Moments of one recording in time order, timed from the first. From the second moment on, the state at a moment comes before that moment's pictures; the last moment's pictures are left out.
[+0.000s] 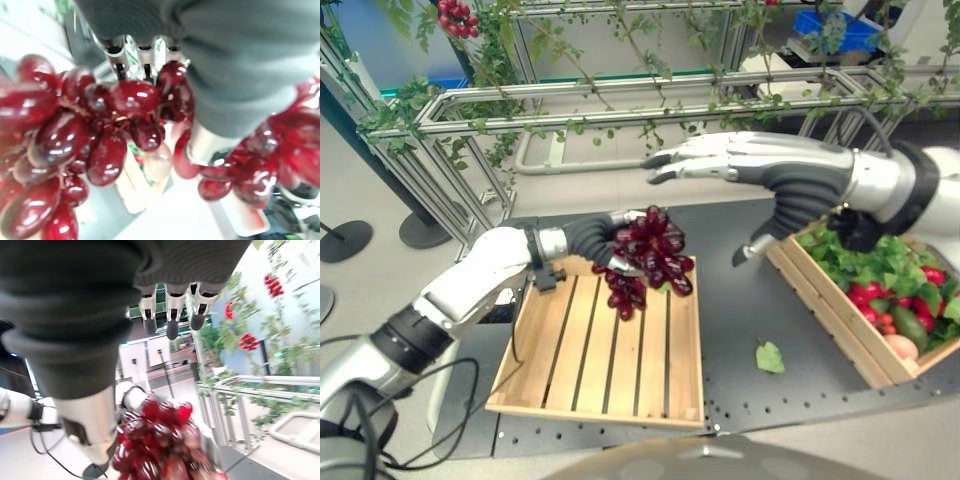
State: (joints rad) left arm -0.51 1.05 -0.57 -0.14 -0.54 -0.14 -0.57; right arm -0.63 -1.19 0.26 -0.43 0.23 -0.32 0.51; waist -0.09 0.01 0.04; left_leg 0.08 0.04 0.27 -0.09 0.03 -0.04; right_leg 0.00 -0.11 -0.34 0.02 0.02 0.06
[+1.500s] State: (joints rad) left arm -0.84 0.91 -0.91 -0.23 -0.78 -0.07 -0.67; right arm -0.54 -1.04 0.19 -0.42 0.23 -0.37 0.45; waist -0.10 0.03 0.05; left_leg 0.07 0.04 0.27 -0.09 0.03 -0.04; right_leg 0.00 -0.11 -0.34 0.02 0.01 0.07
